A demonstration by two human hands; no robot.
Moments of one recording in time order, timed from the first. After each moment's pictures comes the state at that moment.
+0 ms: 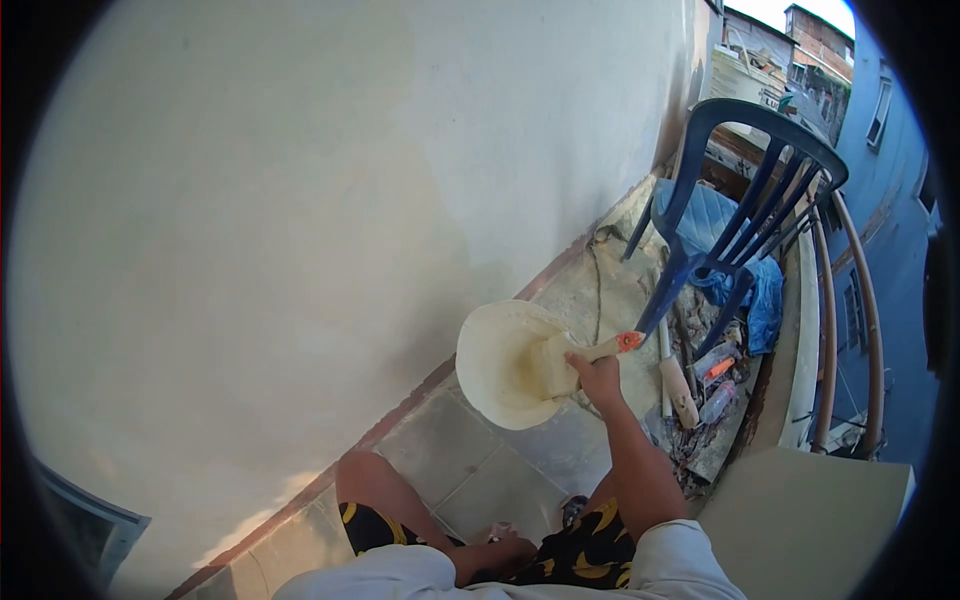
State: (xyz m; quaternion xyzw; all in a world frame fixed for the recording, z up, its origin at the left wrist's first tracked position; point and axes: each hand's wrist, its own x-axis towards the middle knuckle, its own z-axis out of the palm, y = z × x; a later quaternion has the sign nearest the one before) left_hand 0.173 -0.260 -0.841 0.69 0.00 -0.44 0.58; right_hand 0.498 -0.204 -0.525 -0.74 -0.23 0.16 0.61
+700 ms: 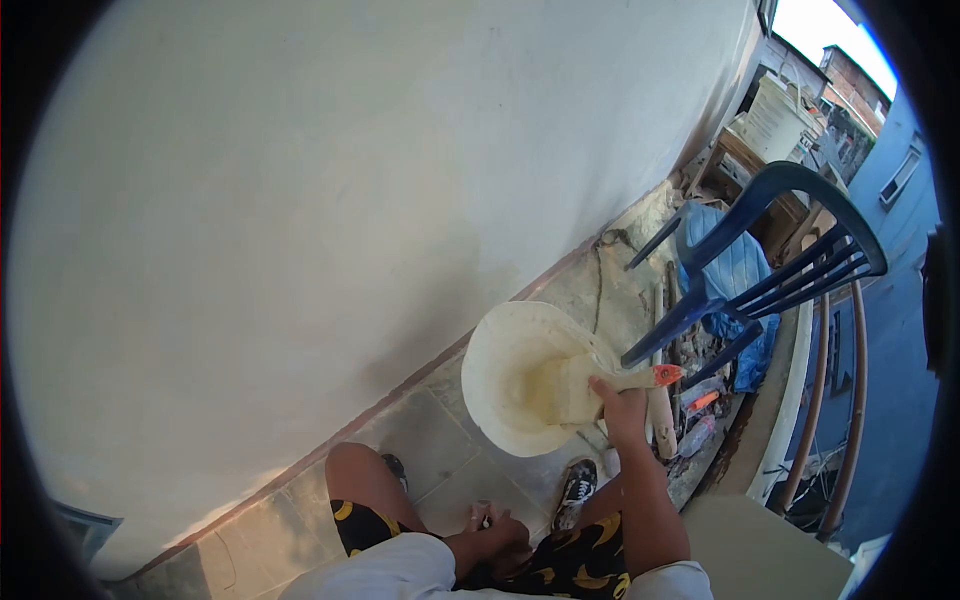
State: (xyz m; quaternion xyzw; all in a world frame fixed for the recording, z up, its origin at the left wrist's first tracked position) left_hand 0.318 -0.208 -0.774 0.90 -0.05 -0.30 0.31; right_hand 0.522 -0.163 -0.470 -0.71 -0.18 0.17 0.66
